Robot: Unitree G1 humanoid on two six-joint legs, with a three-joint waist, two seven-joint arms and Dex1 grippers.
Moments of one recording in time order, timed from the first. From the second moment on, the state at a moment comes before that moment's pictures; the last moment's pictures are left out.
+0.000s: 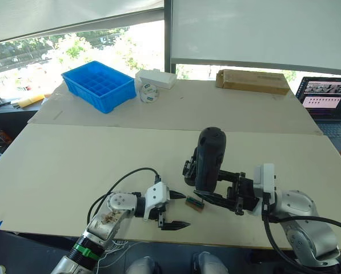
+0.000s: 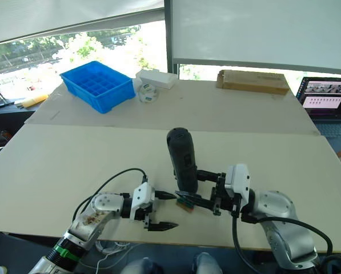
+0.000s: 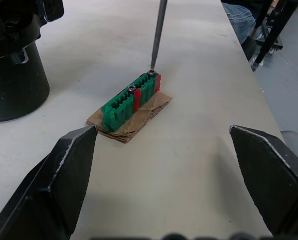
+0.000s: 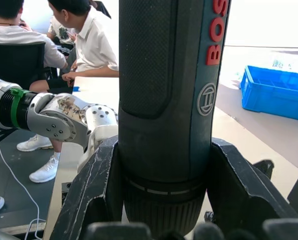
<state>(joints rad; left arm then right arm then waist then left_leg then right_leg) -0.24 0.41 -0.35 -0.02 -0.20 0.14 -1.11 -0.03 -0.58 -0.01 -0.51 0.57 0.16 0.98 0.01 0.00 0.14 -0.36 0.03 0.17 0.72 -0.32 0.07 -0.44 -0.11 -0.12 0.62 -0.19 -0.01</state>
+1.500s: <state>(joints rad) -0.24 0.40 -0.35 -0.01 -0.20 0.13 -1.11 -0.03 -0.58 -0.01 -0.51 0.55 0.16 0.98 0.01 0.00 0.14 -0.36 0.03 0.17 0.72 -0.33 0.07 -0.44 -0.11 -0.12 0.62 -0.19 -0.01</state>
